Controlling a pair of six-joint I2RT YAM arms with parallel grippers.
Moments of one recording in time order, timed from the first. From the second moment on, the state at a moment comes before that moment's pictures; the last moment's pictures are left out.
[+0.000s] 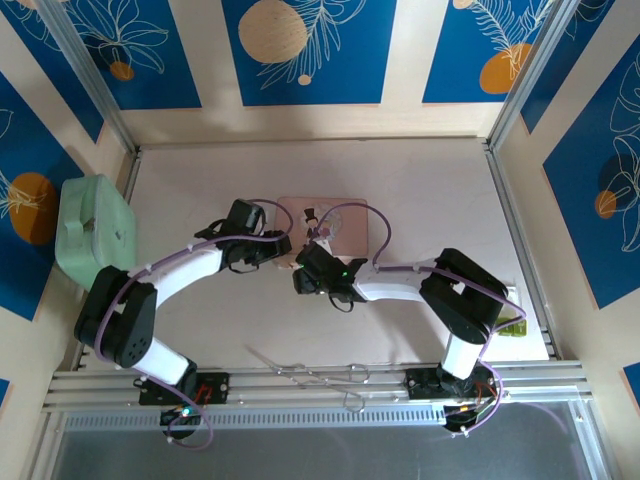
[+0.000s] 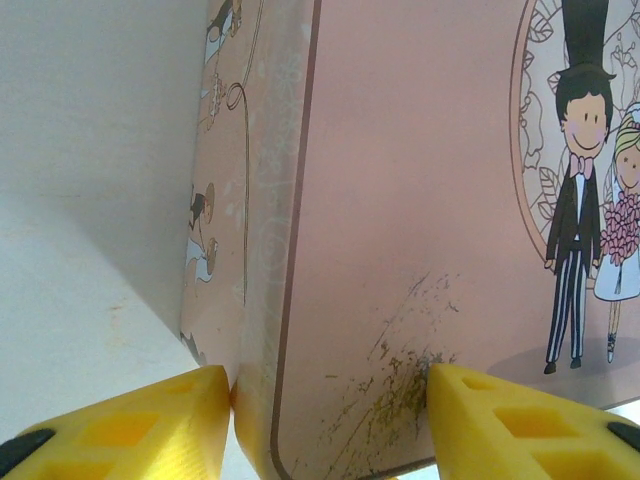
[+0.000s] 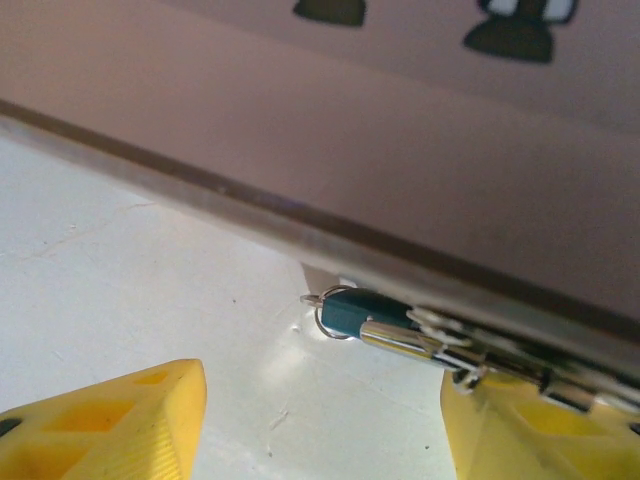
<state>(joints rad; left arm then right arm) -0.49 1.51 0.90 -0.31 0.23 -0.73 0.96 1.74 0.92 -0.14 0.22 0.64</state>
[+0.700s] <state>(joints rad) -0.50 1.50 0.88 -0.30 0.24 -0.76 0.95 1.68 0.90 -0.12 0.26 0.66</state>
